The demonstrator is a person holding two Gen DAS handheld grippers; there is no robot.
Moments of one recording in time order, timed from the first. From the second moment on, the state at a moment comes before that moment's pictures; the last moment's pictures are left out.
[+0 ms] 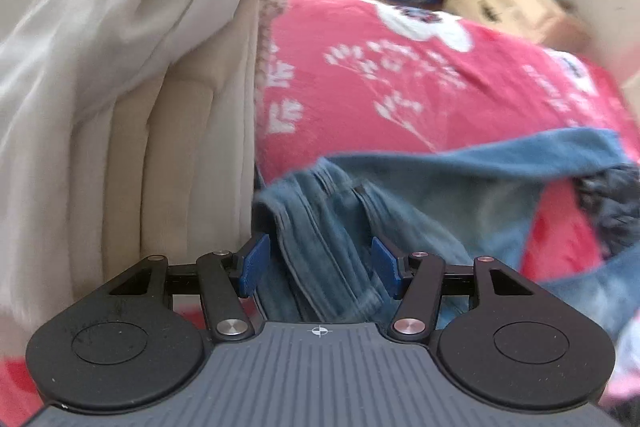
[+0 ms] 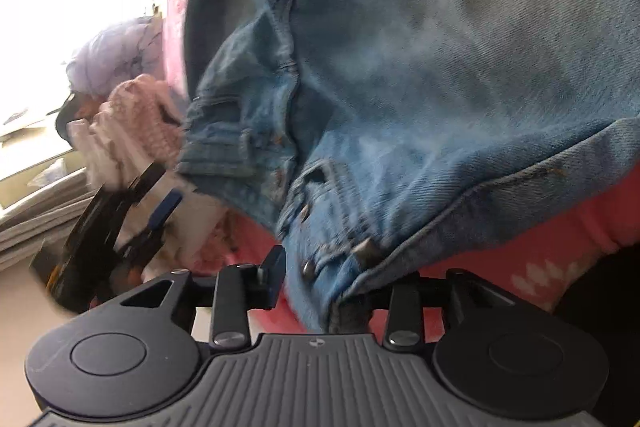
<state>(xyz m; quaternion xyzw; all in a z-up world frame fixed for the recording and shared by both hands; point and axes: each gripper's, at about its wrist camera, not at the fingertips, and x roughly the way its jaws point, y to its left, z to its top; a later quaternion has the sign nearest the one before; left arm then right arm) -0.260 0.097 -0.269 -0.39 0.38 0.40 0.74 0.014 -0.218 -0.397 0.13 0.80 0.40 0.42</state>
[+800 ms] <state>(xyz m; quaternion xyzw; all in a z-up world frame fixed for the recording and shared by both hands) -0.327 0.065 -0.327 -0.48 0.35 0.24 0.76 -0.017 -0.339 -0.317 0.15 0.71 0.31 0.62</state>
